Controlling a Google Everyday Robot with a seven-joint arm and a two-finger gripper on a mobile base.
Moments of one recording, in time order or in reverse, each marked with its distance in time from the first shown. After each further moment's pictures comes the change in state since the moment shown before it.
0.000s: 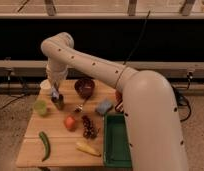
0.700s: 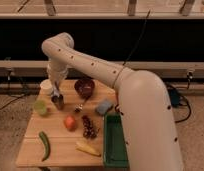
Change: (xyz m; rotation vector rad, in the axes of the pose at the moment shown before) arm 0.025 -0.009 0.012 0.001 0.026 -0.005
